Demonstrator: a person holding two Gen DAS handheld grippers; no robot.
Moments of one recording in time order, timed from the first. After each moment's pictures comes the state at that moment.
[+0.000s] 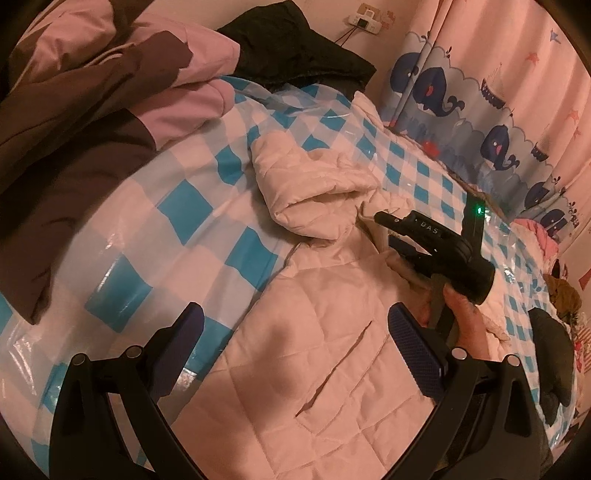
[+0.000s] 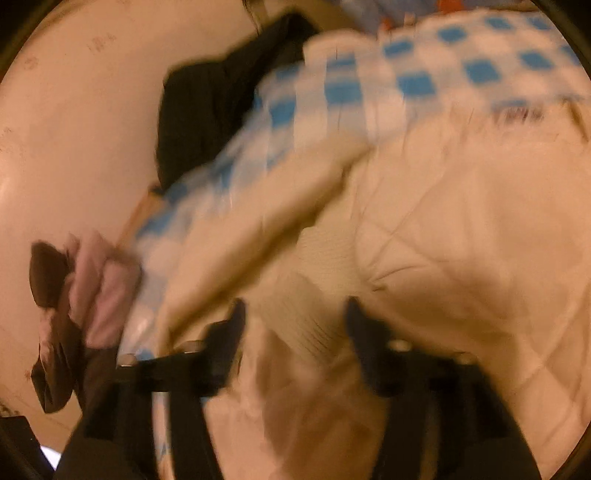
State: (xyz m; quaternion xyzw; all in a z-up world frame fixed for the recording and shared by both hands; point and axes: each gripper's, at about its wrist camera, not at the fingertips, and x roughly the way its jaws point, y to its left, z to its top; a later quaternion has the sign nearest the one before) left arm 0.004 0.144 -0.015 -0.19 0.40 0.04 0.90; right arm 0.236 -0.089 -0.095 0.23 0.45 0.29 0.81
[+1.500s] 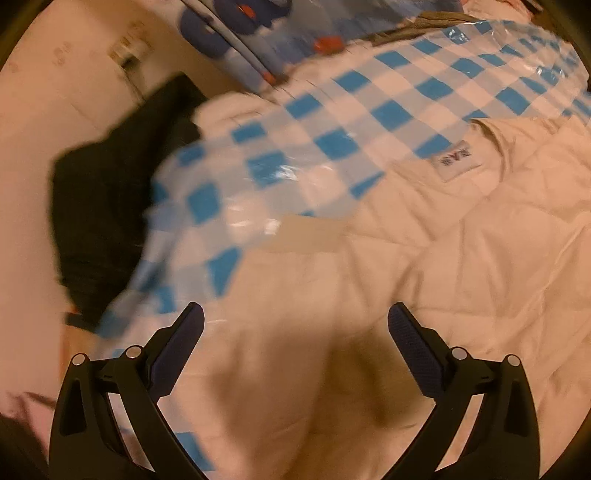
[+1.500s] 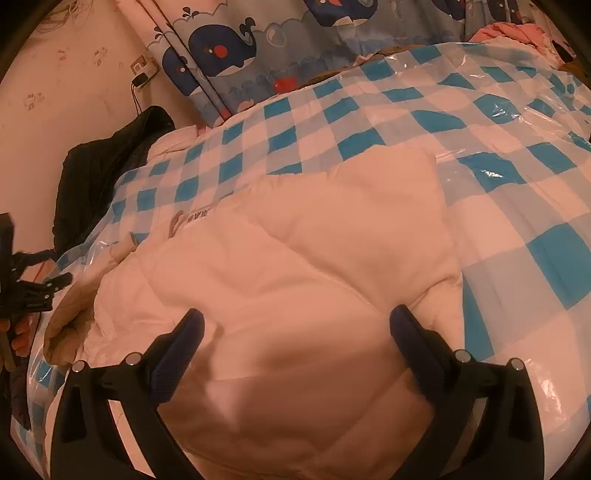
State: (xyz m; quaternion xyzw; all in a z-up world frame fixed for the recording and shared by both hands) left arm 0.293 -0.023 -0.022 0.30 0.42 -0.05 0.85; right arm 0.189 -0.371 -0.112 0.20 0.37 0.06 0.90
